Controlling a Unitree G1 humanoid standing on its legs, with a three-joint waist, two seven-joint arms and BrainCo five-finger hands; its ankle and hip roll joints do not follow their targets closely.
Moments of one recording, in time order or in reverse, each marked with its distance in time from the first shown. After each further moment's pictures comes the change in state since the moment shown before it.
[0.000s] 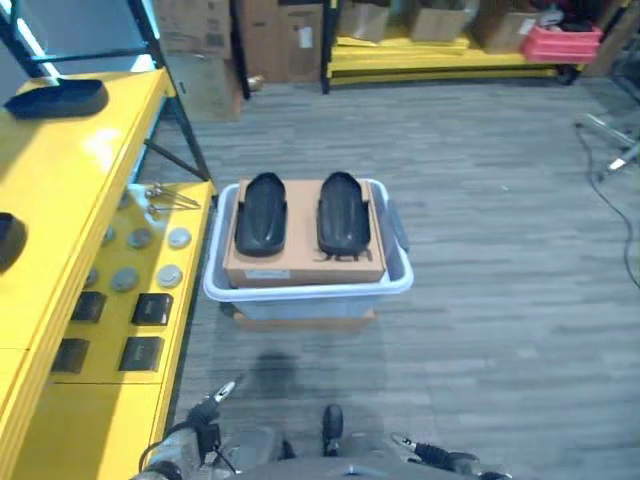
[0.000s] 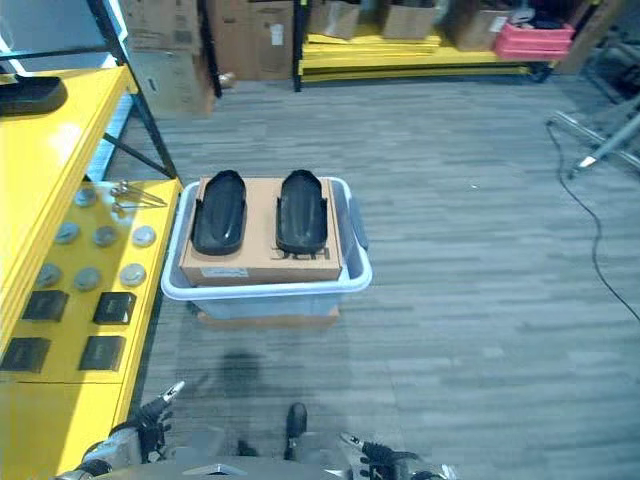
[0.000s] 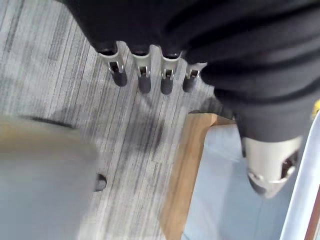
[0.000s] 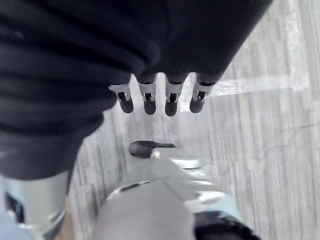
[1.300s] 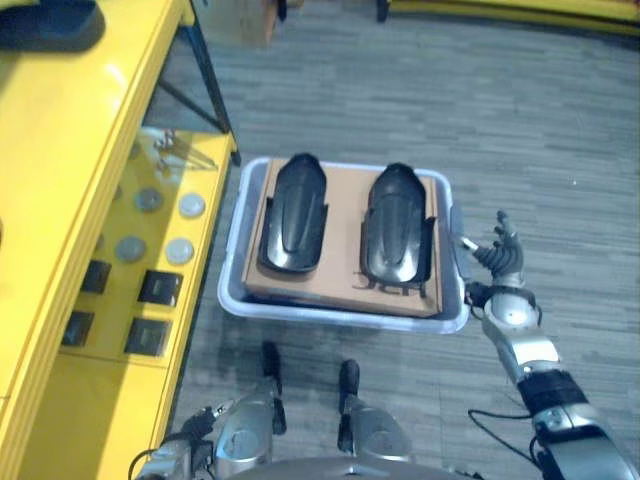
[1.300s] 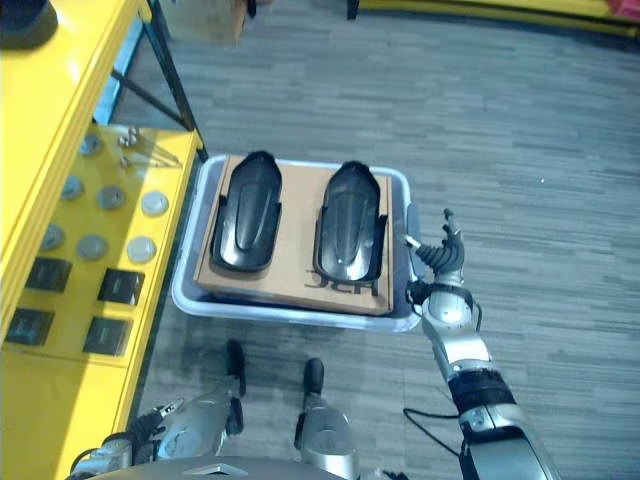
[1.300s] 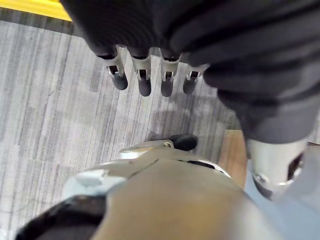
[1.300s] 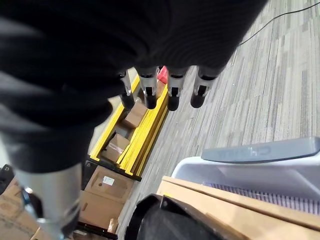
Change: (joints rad) left arm 0.046 0.050 -0.035 -0.061 0.139 0.057 -0.003; right arm -0.207 -0.315 -0.076 -0.897 -0.047 -0.209 -0.714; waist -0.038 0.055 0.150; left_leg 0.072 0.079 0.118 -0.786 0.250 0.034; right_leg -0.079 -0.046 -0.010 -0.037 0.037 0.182
